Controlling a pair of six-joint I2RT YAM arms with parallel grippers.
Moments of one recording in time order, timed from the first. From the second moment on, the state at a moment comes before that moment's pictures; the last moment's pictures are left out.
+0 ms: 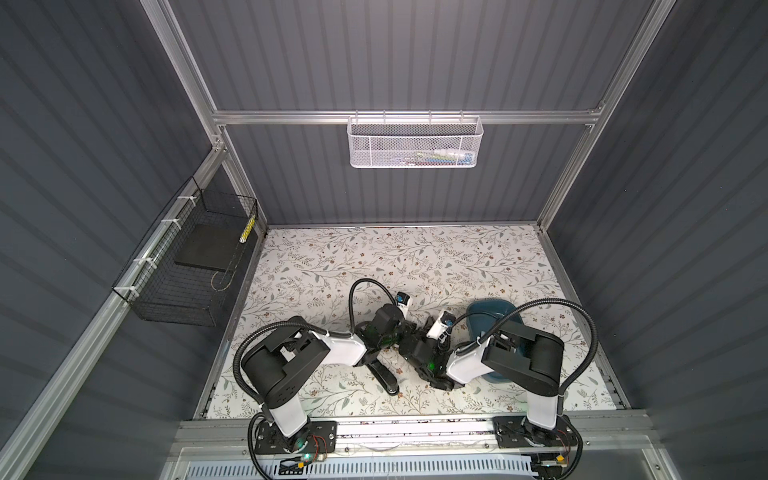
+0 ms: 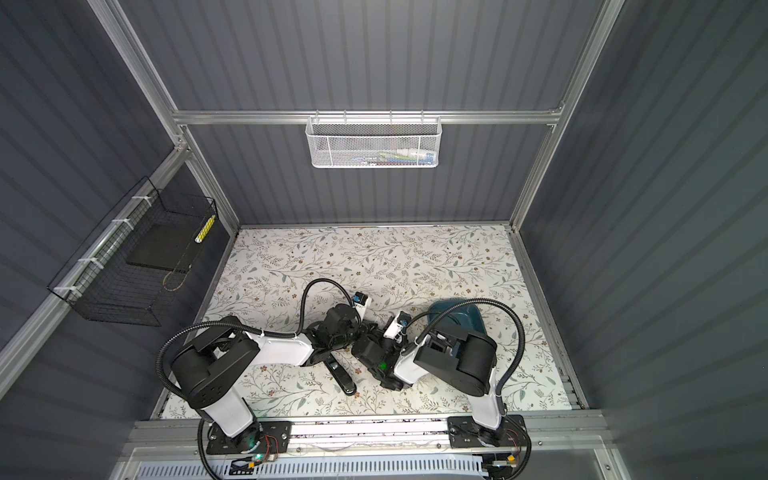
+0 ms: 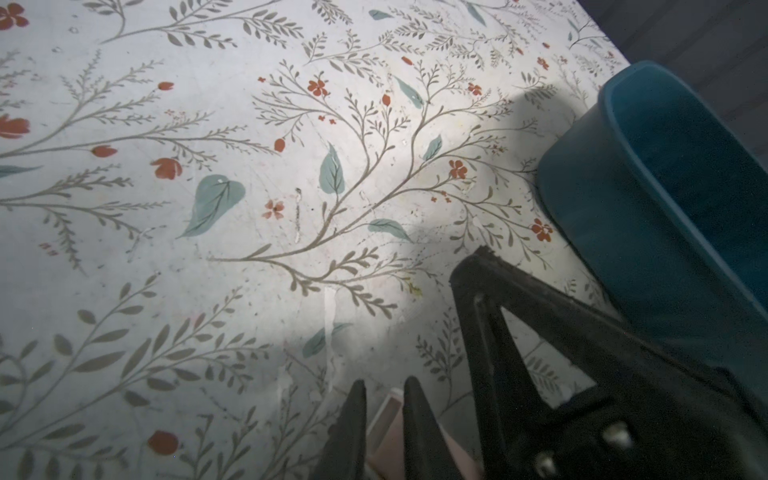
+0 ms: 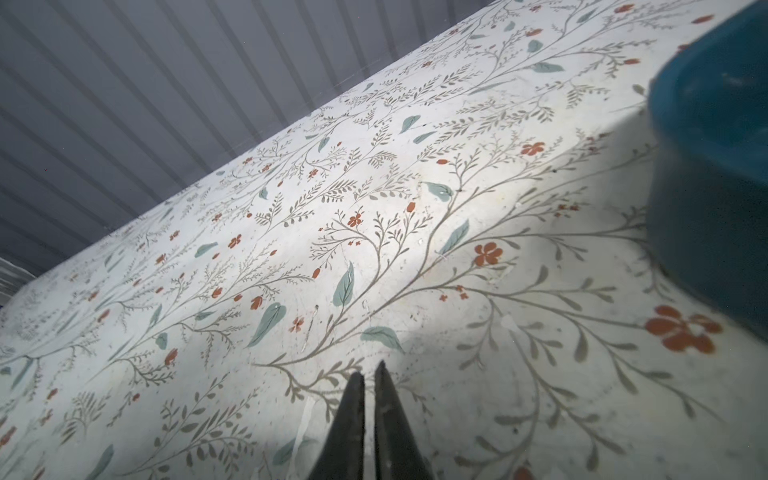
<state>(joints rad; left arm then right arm) -0.87 1.71 0.65 0.45 0.05 -0.40 1.15 1.95 0.64 0.52 1.14 1.18</state>
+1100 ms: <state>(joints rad) -0.80 1.61 0.81 0.20 0.15 -0.40 1.10 1.09 0.56 -0.29 0.63 0.82</state>
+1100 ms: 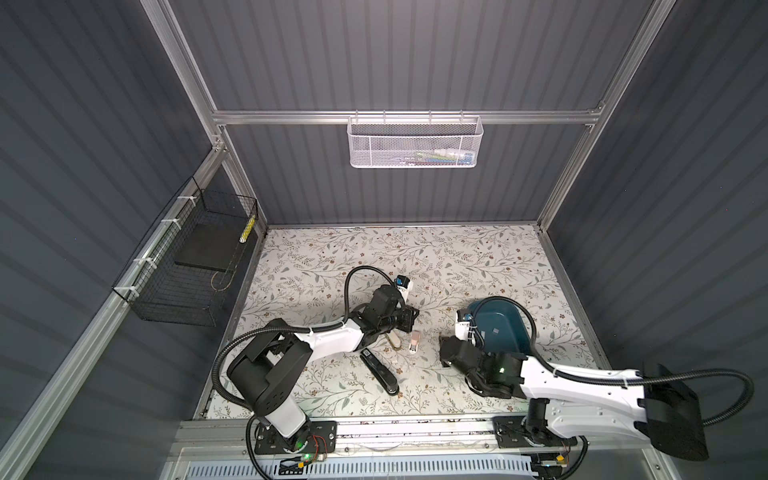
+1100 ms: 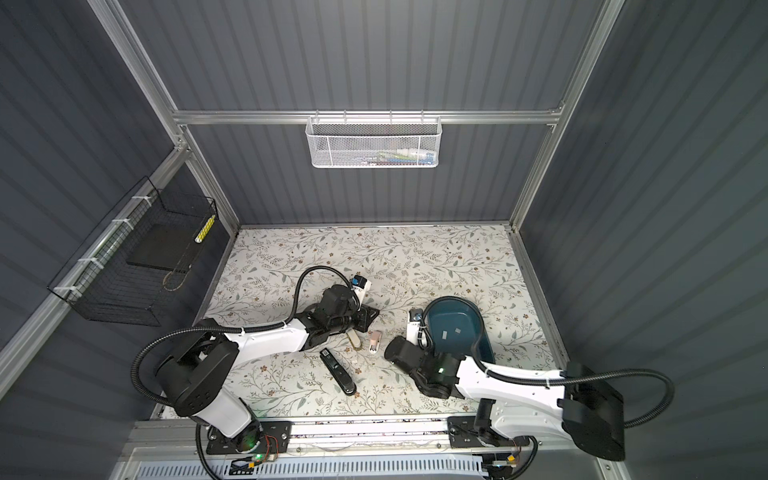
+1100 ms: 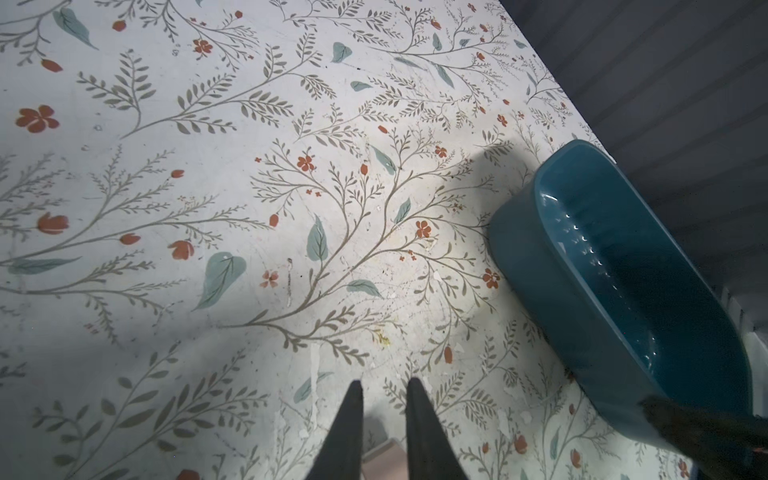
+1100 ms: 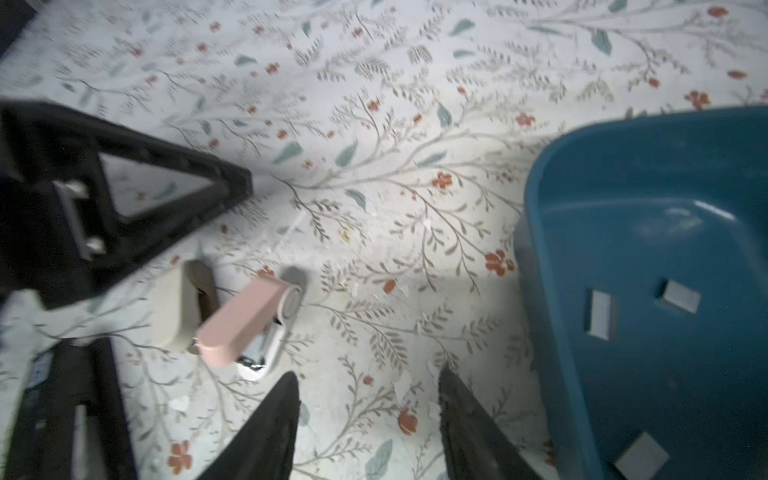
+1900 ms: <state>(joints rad) -0.73 1.14 0.63 -0.12 -0.02 -0.43 1.04 1.60 0.84 -0.09 0.32 0.65</state>
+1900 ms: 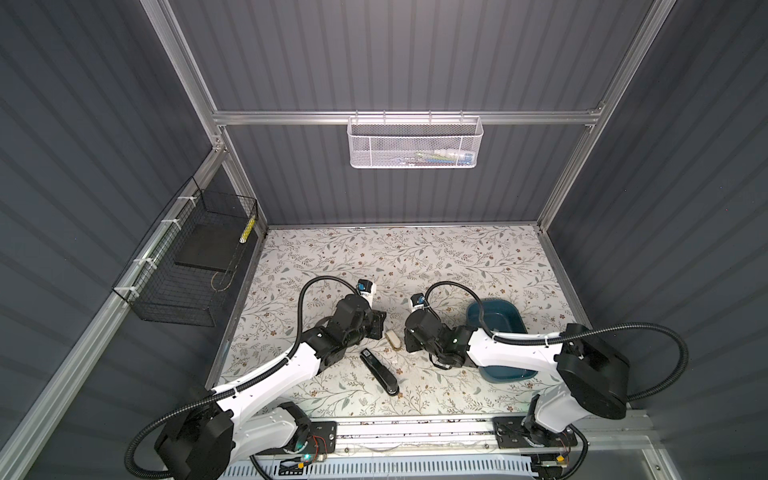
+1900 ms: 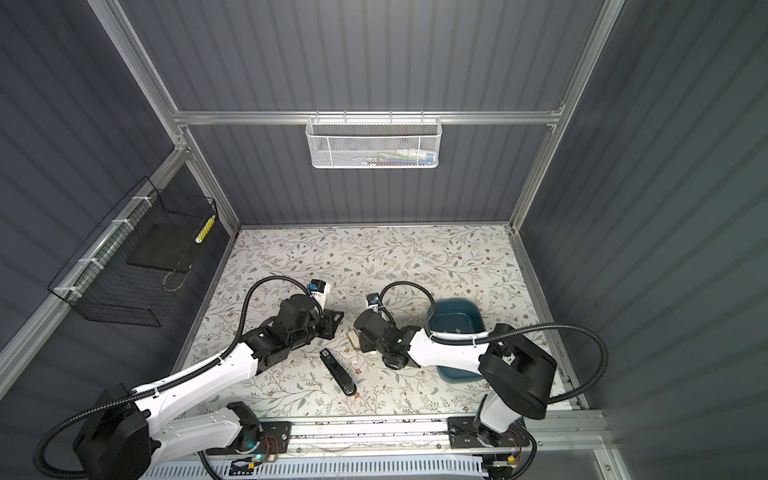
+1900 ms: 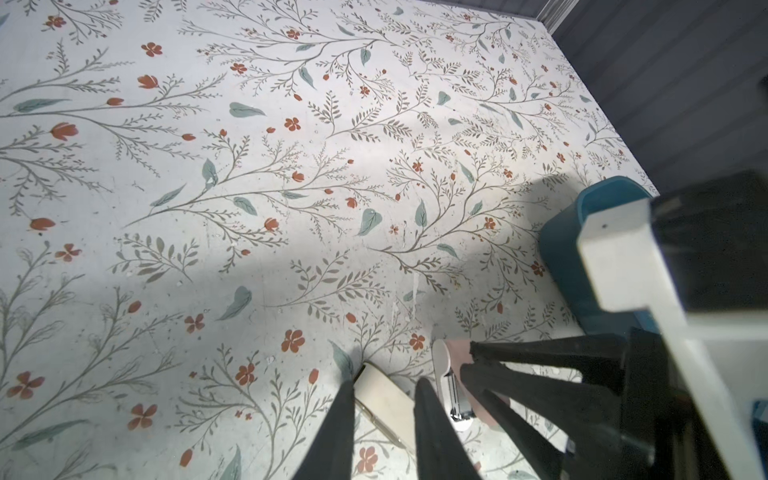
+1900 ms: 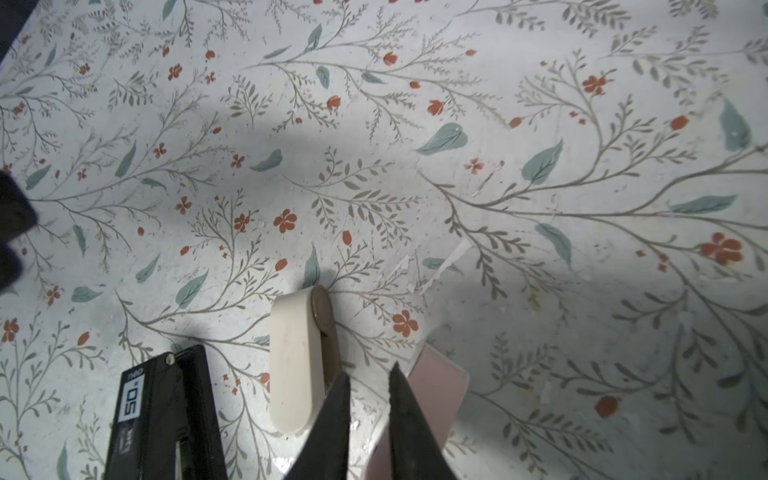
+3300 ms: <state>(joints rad) -0.73 1.18 0.57 -0.05 0.03 -0.46 1.08 1.72 0.68 0.36 0.40 0.73</state>
